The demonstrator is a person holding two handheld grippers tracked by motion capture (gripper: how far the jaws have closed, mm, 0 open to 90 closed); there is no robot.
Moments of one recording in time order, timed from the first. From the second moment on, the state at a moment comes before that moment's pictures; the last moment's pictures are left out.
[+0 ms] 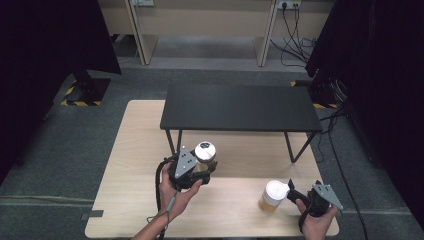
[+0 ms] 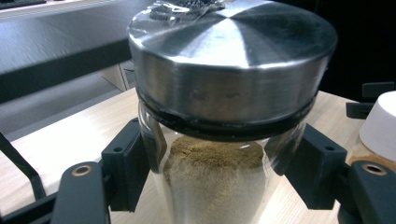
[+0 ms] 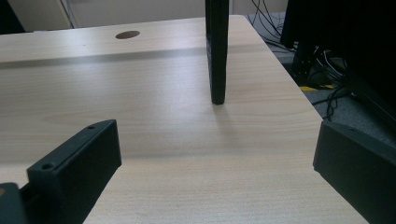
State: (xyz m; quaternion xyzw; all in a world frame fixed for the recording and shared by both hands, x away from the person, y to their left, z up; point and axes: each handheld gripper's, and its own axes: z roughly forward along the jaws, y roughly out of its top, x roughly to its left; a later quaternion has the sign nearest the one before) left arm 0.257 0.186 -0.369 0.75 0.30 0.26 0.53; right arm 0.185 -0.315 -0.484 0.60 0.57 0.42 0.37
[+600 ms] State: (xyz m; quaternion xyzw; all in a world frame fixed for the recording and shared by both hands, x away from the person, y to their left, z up) left arm 0.263 0.197 -0.329 0.73 0.30 0.26 0.55; right arm 0.186 -0.315 -0.484 0.60 0.57 0.42 0.37
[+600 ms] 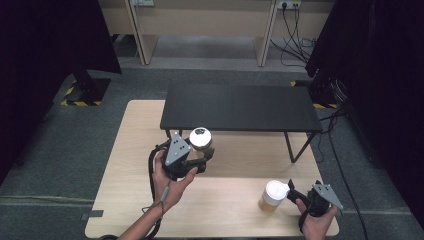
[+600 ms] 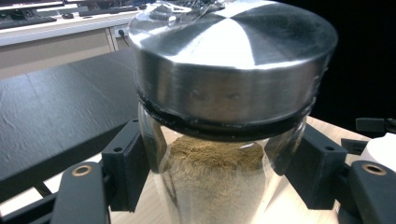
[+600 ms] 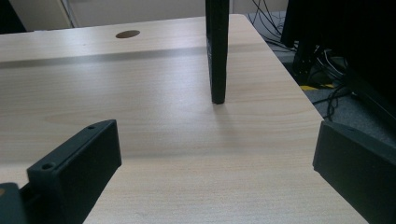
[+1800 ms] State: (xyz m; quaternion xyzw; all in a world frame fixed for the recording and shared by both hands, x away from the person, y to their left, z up) left arm 0.316 0.195 -0.272 0.72 0.35 0.31 0.52; right arm 0.185 -0.316 -0.485 0.60 0.57 0.42 0.37
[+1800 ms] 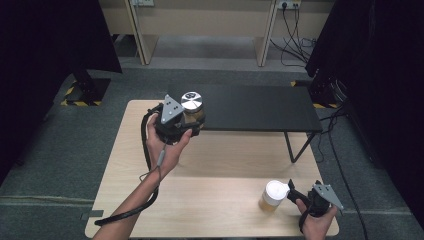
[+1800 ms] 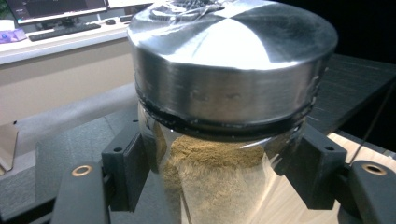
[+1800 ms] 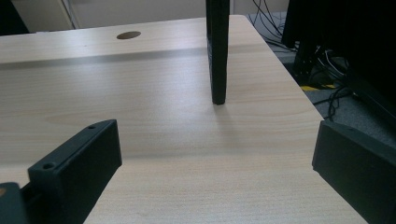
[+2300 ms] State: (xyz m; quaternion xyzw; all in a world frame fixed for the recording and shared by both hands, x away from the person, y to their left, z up) left arm 0.339 0.190 -0.267 0.72 0.37 0.31 0.49; right arm 0.185 -0.317 -0.485 0.60 0.57 0.42 0.37
